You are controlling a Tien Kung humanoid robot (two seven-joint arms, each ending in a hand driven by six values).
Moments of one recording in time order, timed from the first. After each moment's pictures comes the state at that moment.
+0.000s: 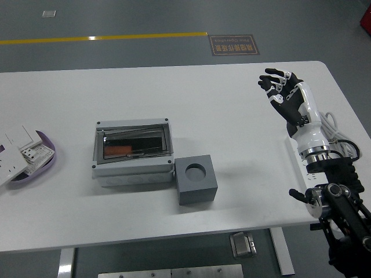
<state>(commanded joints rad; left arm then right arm) 0.06 0.12 -1.38 -0.21 1.41 -0.04 0.32 0.07 -0.14 1.36 1.56 -1.16 -0.15 0.21</state>
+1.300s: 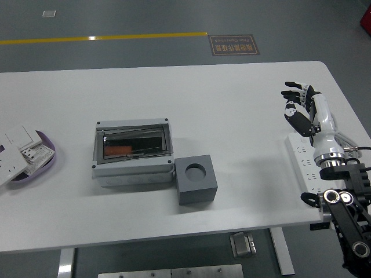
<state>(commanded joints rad) 0.08 0.13 -1.34 -0.20 1.33 -0.02 0.31 0.03 -0.12 1.45 1.51 -1.53 -0.25 0.10</state>
